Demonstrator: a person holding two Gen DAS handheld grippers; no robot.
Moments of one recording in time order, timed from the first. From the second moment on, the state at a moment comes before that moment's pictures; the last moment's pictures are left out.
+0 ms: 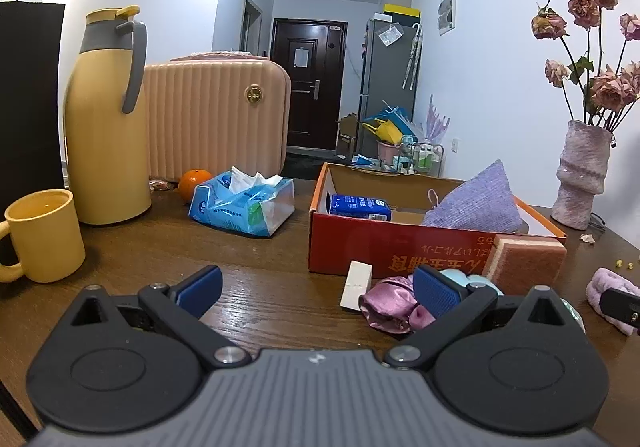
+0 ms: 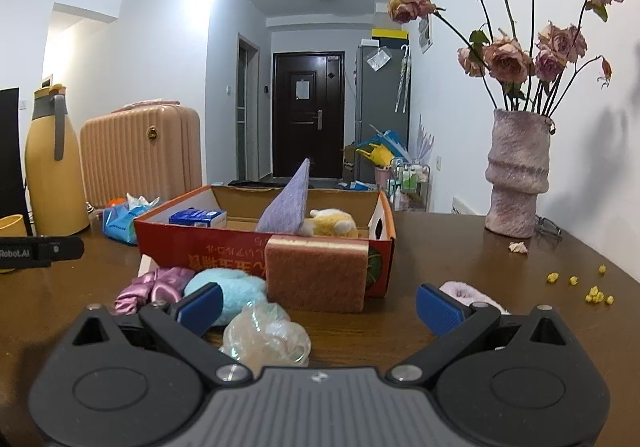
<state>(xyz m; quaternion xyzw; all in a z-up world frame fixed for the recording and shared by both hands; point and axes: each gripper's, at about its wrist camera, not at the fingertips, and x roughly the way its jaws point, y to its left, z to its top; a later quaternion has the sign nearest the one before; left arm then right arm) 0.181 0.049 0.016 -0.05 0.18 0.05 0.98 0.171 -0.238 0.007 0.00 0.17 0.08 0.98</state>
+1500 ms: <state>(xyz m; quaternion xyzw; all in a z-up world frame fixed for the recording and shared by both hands) 0.204 0.082 0.002 -0.07 0.23 0.07 0.97 0.251 -0.194 -0.039 -0.05 0.32 0.14 0.94</state>
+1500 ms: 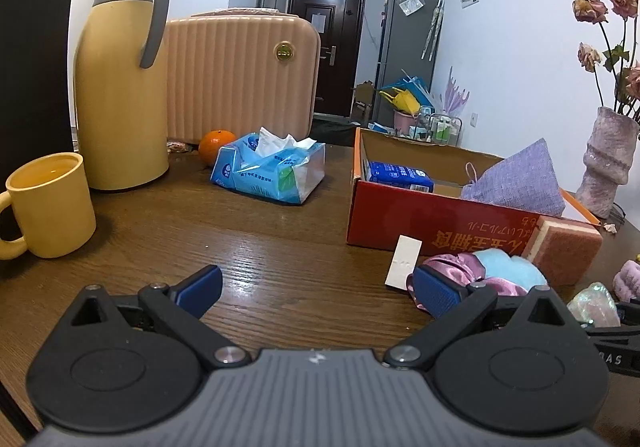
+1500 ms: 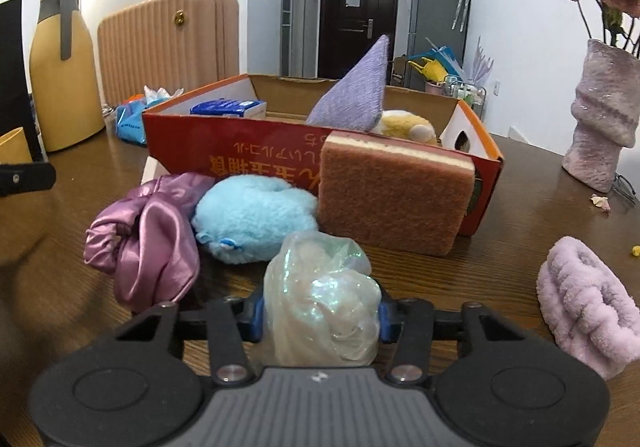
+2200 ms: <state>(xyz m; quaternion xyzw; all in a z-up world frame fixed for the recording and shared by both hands) 0.204 0.069 0.002 -0.04 0.22 0.09 0.97 0.235 -0.215 -0.019 -0.02 0.26 0.12 0.96</state>
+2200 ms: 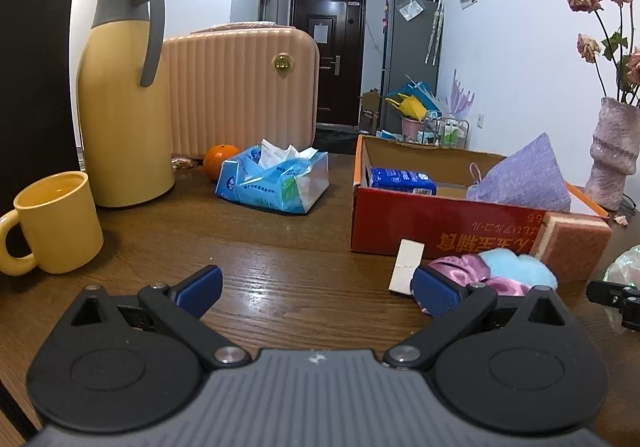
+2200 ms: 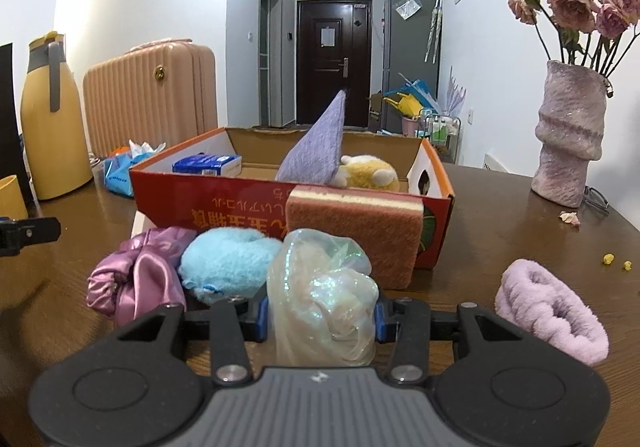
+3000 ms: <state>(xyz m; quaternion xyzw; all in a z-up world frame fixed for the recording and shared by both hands) 0.256 -0.045 -0.012 0.01 0.25 0.07 0.96 0.225 -0.265 -0.004 0.02 0.23 0.08 0.97</state>
